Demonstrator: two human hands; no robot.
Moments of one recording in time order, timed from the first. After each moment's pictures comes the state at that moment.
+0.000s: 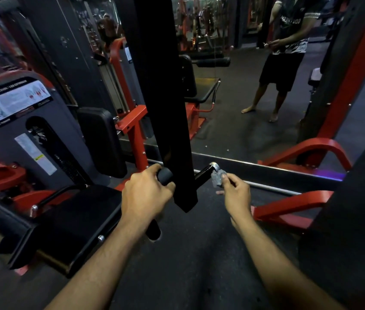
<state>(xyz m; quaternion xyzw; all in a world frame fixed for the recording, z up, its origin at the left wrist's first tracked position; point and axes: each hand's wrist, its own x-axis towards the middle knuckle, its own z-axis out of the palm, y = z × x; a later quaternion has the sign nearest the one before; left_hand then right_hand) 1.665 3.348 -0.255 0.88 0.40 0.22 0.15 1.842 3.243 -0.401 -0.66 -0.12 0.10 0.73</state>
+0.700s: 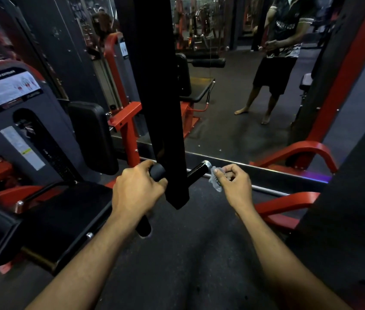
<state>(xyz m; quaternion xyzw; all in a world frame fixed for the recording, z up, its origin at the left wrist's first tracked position) 1.665 3.343 -0.250 0.88 0.40 0.22 0.15 1.858 3.218 -0.373 -0.74 -0.19 0.05 0.64</state>
